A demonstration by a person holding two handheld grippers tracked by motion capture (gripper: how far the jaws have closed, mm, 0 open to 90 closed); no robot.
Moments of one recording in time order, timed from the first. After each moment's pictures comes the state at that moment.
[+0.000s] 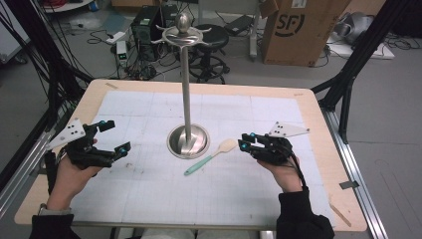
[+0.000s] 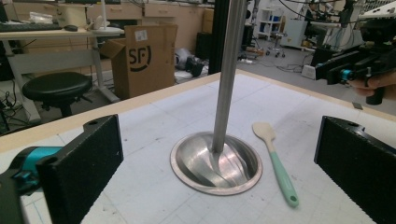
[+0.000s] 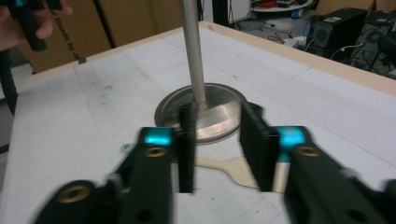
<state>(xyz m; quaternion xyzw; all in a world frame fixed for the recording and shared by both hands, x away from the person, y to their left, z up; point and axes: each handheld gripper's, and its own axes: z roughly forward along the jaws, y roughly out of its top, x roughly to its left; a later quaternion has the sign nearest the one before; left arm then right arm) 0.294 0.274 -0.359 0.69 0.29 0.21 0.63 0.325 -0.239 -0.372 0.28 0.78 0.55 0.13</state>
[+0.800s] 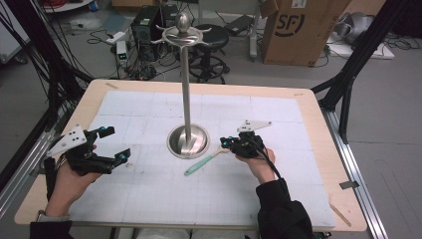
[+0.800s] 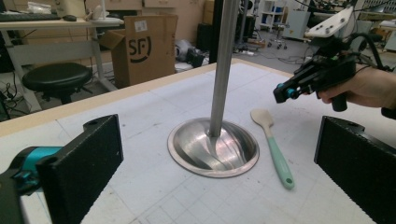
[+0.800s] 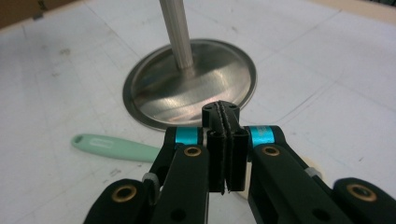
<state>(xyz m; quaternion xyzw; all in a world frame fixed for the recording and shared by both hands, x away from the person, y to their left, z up) 0.285 0.275 -0.369 0.70 0.29 0.21 0.61 0.371 -0.182 -0.418 0.31 0.82 0.47 0.10</state>
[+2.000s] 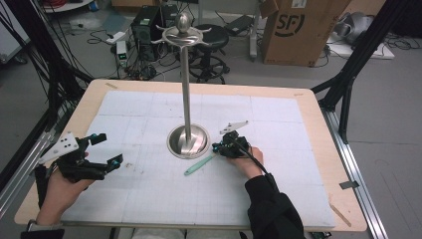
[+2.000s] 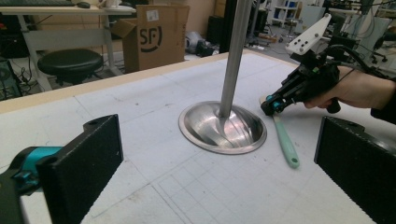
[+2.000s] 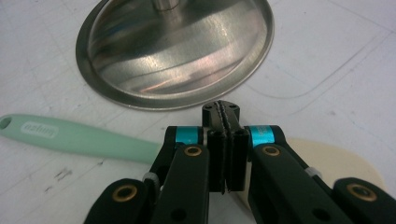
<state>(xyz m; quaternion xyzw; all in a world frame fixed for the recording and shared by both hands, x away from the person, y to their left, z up) 0.273 0.291 -0.380 0.70 0.32 0.21 0.60 0.388 -0.150 -0.445 0.32 0.86 0.38 0.09</state>
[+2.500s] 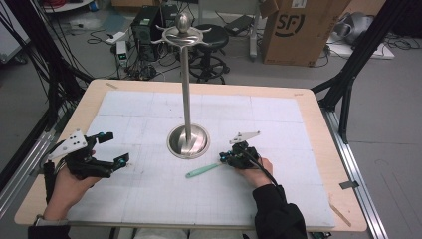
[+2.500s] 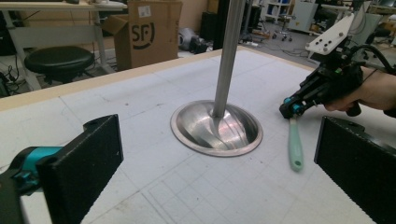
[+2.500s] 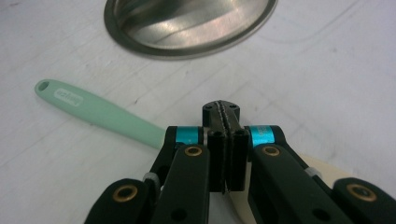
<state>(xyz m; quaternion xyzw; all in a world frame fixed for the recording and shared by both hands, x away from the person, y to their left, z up) 0.283 0.278 -0.382 0.71 0.31 0.20 0.60 0.351 -0.177 -0.446 0.34 0.85 0.39 0.08</state>
